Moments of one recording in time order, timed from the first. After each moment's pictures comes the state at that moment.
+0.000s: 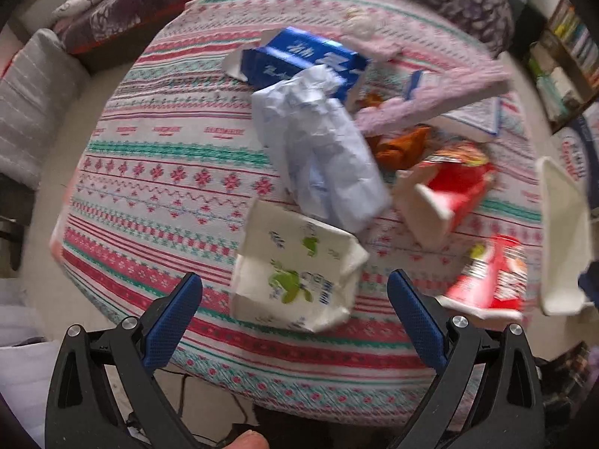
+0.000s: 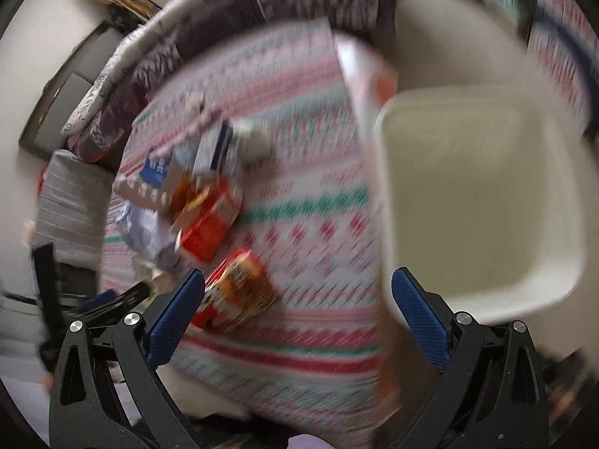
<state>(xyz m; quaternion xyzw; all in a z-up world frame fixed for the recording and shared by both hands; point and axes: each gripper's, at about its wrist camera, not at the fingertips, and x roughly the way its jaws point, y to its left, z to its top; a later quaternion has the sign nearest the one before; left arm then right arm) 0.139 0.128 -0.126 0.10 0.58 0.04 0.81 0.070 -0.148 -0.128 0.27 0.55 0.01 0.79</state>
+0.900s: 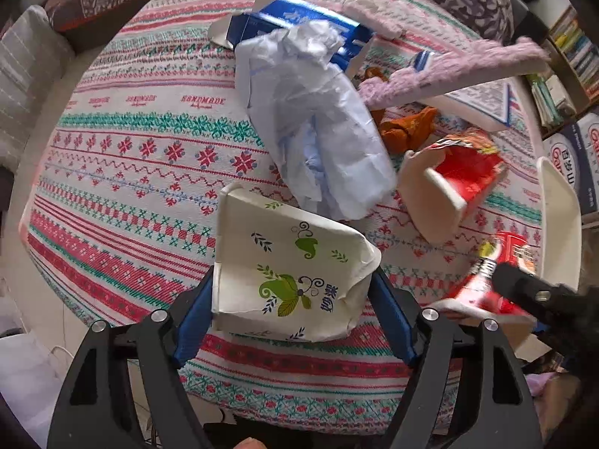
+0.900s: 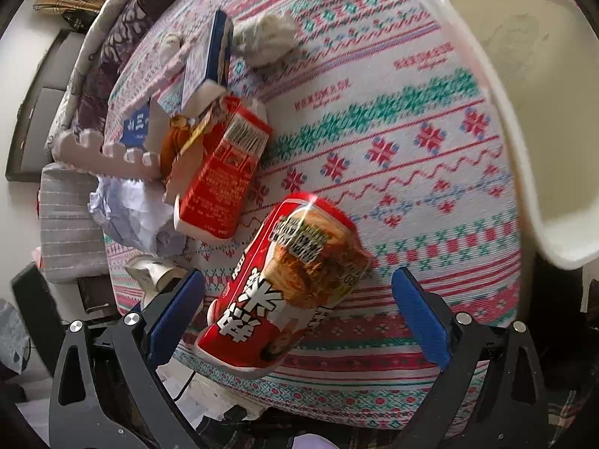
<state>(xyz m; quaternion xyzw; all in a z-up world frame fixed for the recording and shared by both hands) 0.104 0.124 -0.154 0.02 0.62 -0.03 0.78 0.106 -0.075 -0.188 0.32 0.61 0.00 0.72</state>
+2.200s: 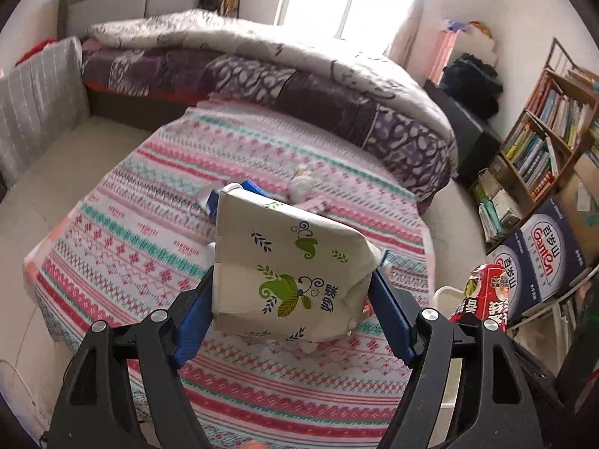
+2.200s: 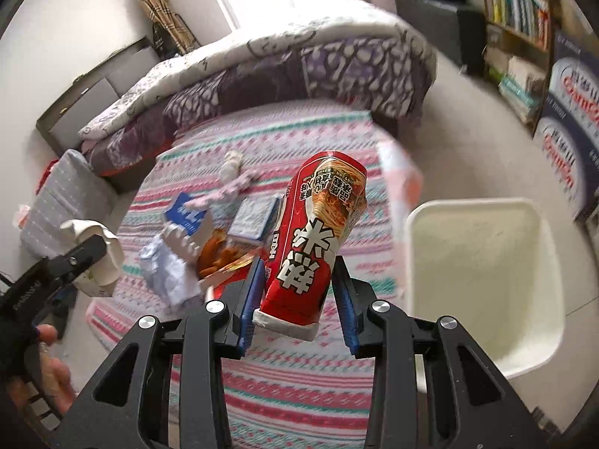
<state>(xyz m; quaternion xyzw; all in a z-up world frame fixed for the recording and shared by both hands) 0.105 0.095 -0.018 -0.09 0.40 -0.05 0.91 0.075 -0.130 -0.060 0.15 0.41 -0.01 0.90</state>
